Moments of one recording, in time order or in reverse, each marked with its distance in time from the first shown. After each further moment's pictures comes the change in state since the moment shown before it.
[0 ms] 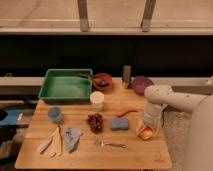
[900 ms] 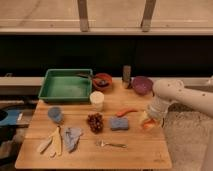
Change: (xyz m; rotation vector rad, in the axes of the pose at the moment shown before) arm -0.014 -0.009 -0.071 -0.083 -0.209 0.010
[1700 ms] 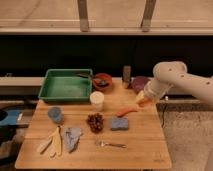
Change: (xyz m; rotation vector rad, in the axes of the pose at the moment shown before) arm -0.082 0.064 -0.078 0.005 -0.261 -0.117
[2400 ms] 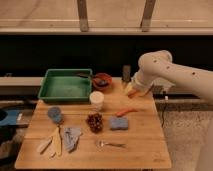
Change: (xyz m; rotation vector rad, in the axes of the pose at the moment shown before) arm -0.024 0.053 -0.017 0.002 -0.048 -0.098
